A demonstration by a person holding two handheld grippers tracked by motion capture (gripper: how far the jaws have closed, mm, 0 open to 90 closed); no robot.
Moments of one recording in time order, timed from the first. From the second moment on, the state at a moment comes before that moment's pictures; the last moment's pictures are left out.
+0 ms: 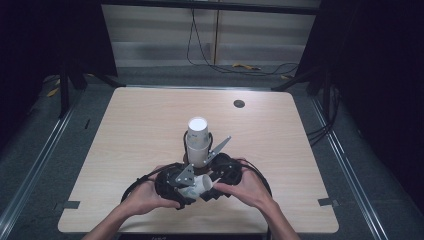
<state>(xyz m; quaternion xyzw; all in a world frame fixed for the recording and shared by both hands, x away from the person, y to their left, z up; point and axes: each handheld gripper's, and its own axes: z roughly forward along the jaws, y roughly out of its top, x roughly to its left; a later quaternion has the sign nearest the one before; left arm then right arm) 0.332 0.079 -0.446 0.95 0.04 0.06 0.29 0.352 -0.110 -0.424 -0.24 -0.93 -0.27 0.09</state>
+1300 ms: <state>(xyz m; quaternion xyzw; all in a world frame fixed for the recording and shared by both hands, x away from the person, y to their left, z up) 0.331 0.095 -0.449 0.94 0.03 0.04 0.34 0.352 -0.098 -0.425 -0.21 -0.93 -0.27 0.11</state>
